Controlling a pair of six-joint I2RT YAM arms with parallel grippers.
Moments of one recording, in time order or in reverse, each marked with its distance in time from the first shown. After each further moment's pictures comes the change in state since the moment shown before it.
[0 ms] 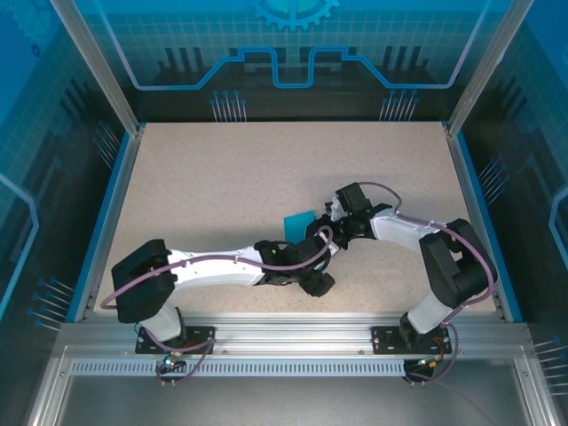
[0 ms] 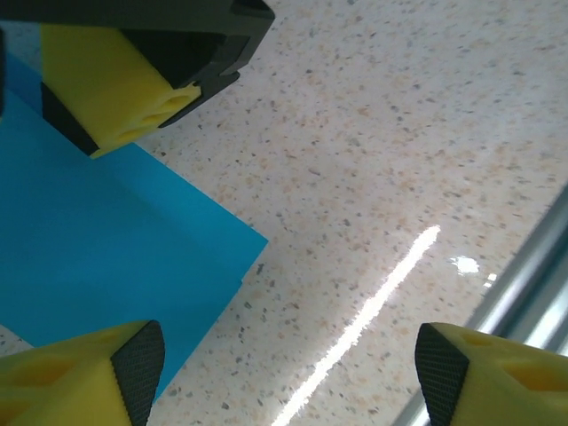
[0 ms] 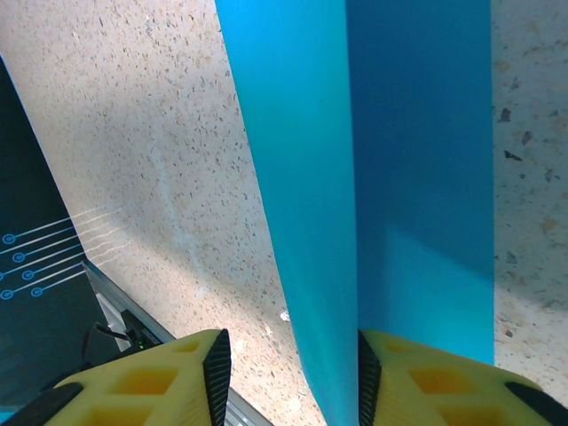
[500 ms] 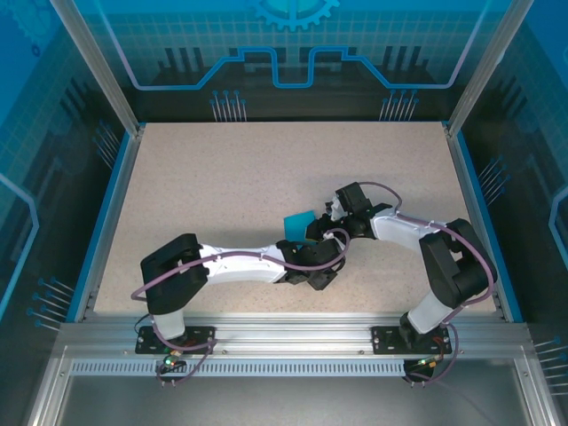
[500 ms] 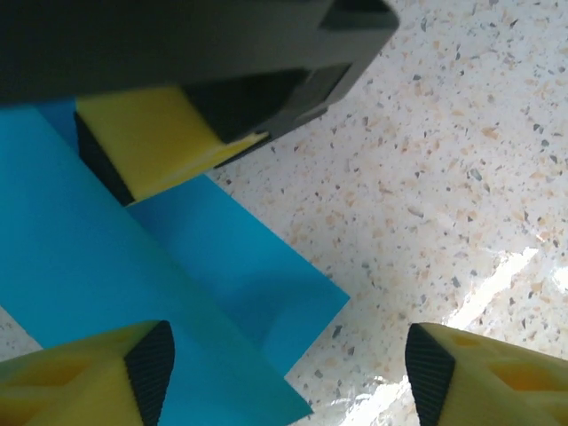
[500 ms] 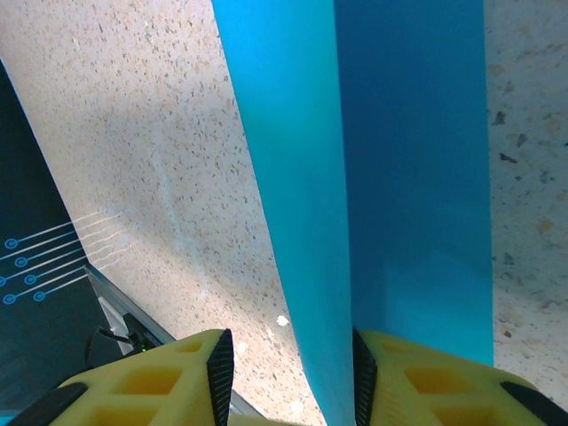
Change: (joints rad) left arm -0.010 0.165 0.113 -0.045 -0.171 0.005; right arm 0.000 0.000 0.002 0.000 0.005 0.014
